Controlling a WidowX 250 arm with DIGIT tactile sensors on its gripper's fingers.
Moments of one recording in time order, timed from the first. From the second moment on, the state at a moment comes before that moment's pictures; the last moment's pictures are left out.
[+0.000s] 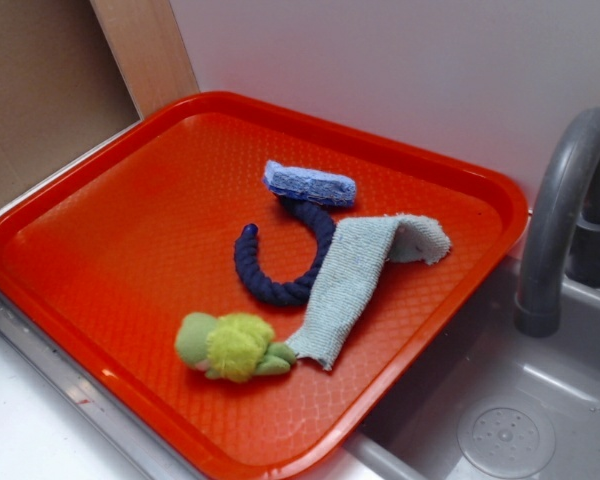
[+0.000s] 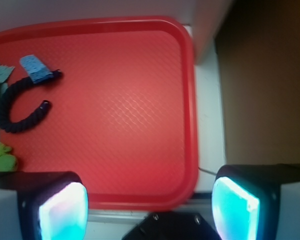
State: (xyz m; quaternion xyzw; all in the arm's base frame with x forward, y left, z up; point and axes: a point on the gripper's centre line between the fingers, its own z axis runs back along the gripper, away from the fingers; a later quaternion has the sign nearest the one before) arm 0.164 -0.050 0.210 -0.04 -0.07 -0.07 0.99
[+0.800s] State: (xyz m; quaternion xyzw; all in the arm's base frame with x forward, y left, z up) arm 0.204 -0.148 0.144 -0.16 -0.07 -0.26 0.95
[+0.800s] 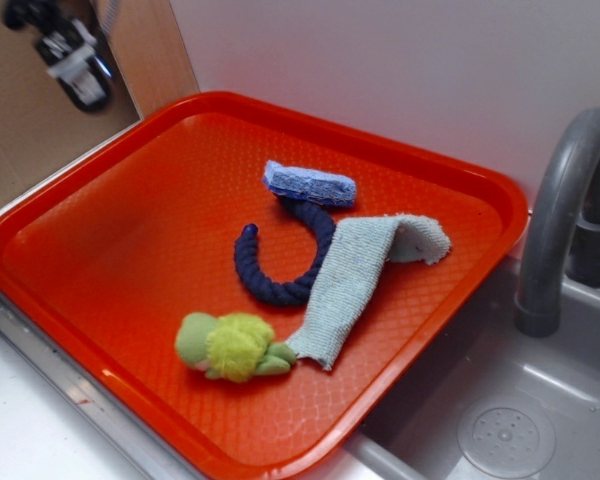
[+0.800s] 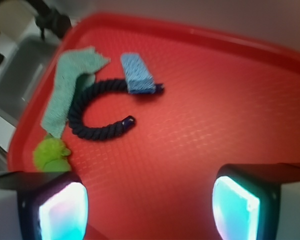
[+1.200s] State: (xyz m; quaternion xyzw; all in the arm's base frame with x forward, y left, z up) arm 0.238 -0.172 0.098 -0.14 -0.02 -0.25 0.96
